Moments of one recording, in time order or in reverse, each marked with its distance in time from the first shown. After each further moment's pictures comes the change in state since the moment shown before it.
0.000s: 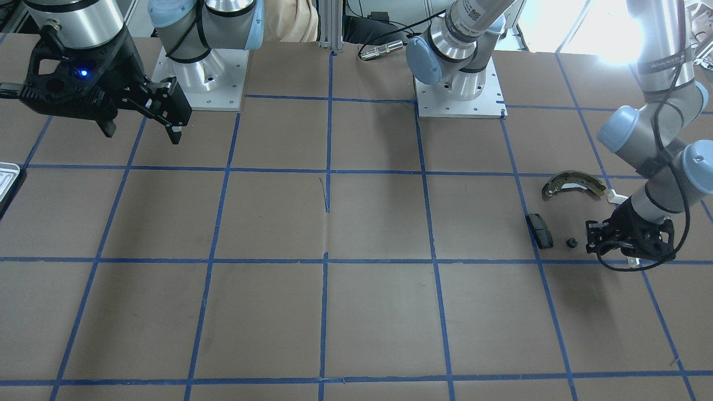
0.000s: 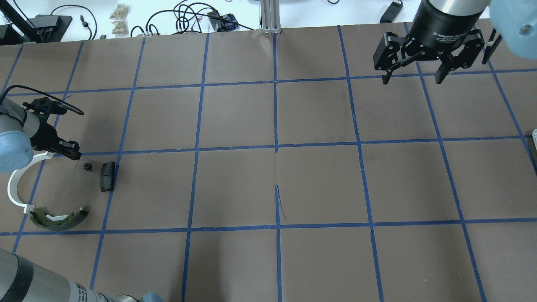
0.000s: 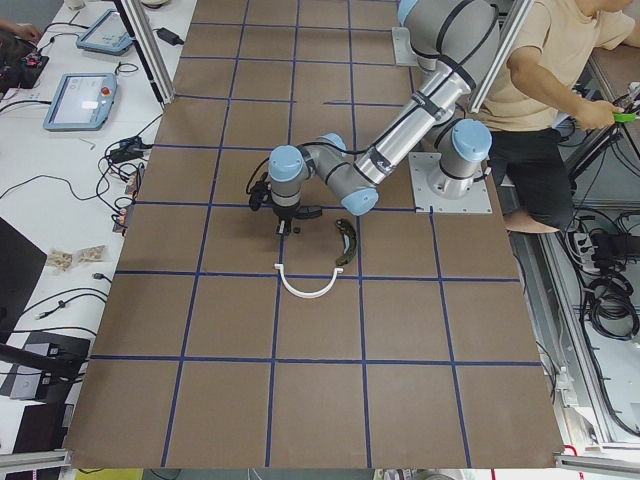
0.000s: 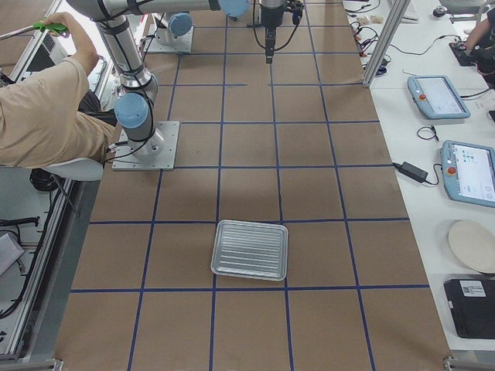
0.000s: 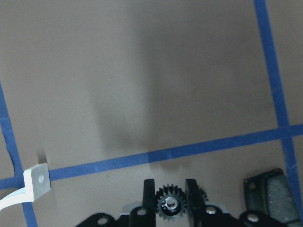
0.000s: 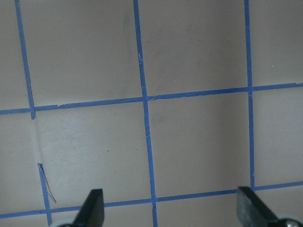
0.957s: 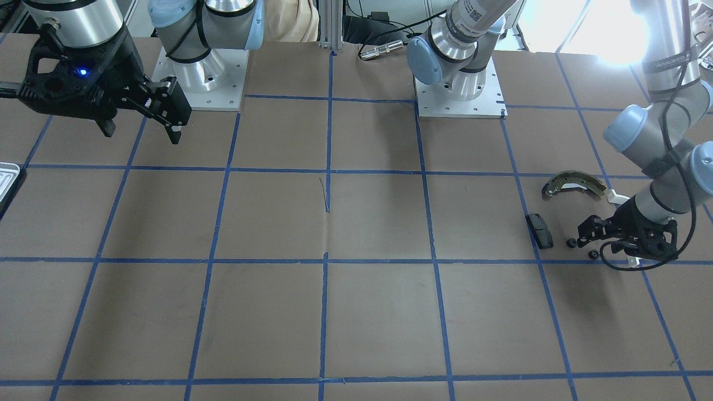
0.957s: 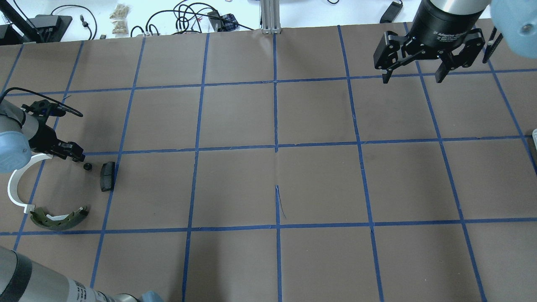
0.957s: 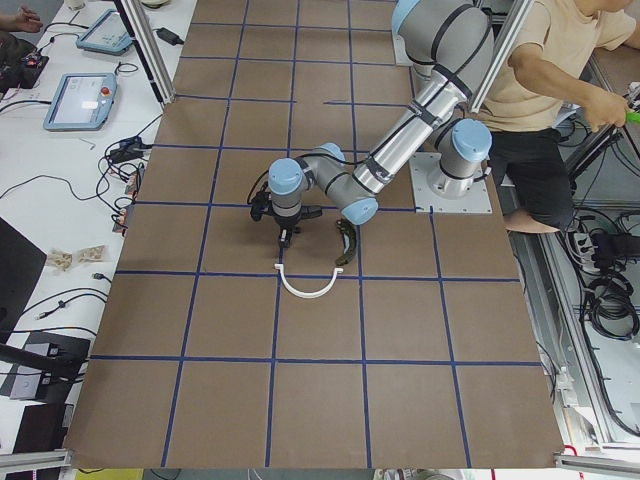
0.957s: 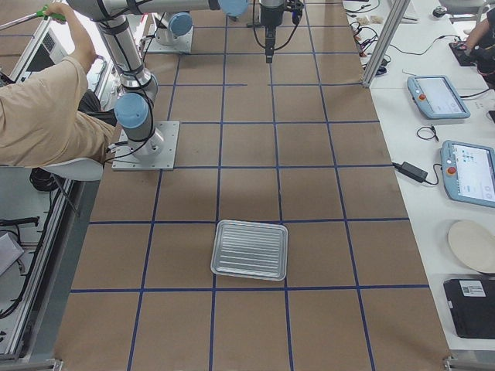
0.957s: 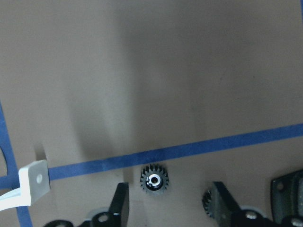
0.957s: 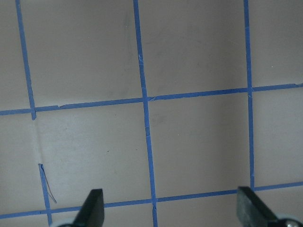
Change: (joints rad) left arm -0.004 0.019 0.036 -0.099 -0.004 -0.018; right arm 0.000 -0.001 -0.003 0.001 0.000 0.000
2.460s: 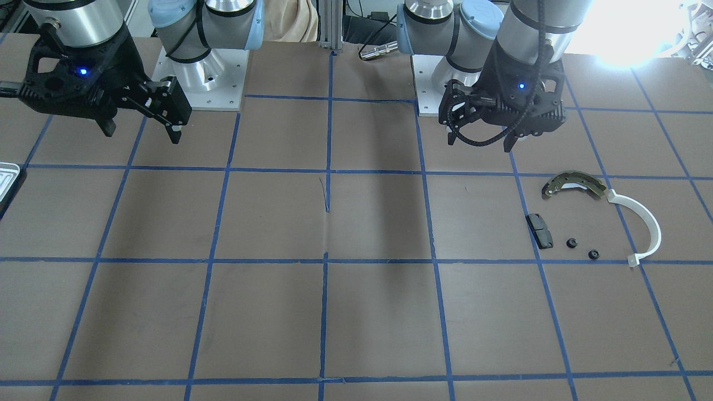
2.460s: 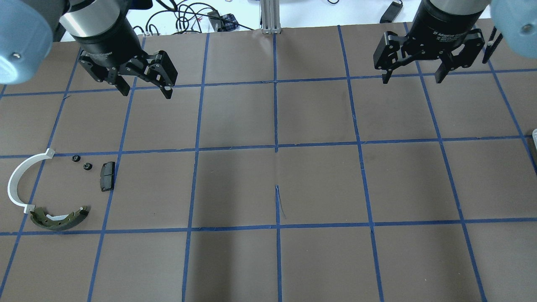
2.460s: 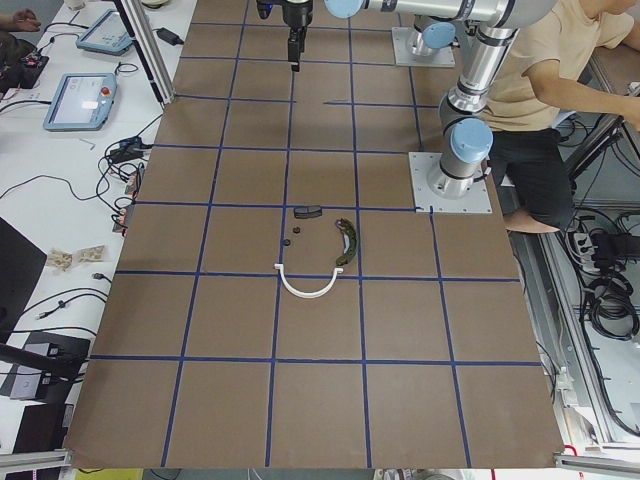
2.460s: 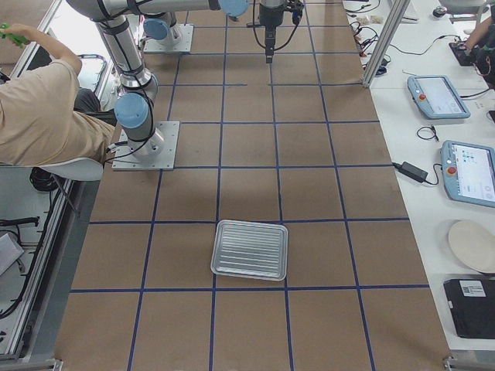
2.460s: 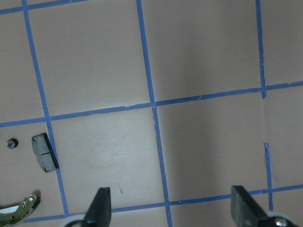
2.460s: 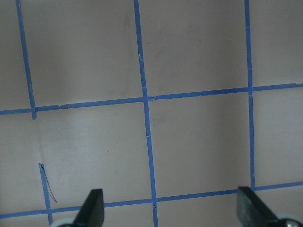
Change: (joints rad) left arm -0.659 0.394 0.338 -0.704 0.026 -0.685; right arm 0.000 0.000 0.000 0.000 0.002 0.001
